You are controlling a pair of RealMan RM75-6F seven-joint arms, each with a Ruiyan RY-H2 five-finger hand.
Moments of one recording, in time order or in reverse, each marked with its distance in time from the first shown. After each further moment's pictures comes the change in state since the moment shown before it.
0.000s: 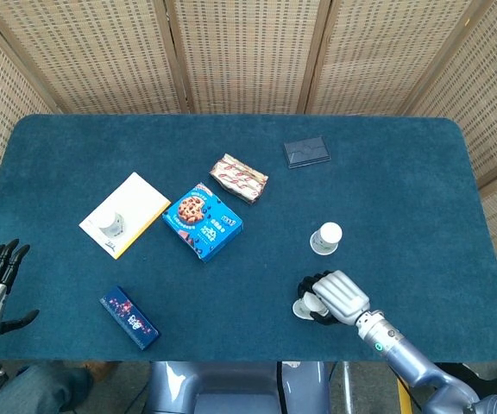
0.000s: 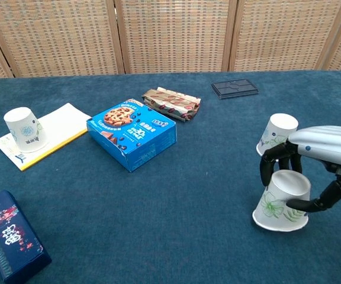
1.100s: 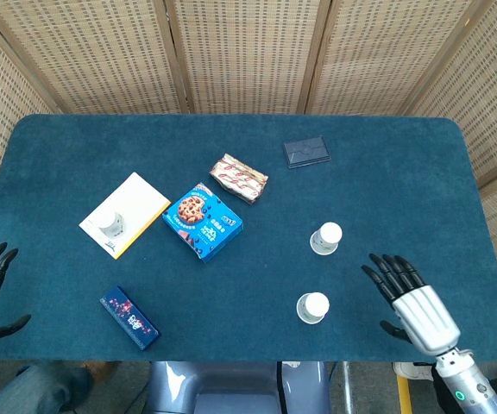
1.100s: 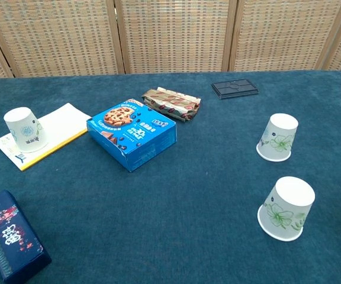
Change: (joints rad) left arm 0.035 0.031 0.018 0.011 0.060 0.065 -0.080; right arm -0.312 0.200 -0.044 0.002 -0.280 0.452 -0.019
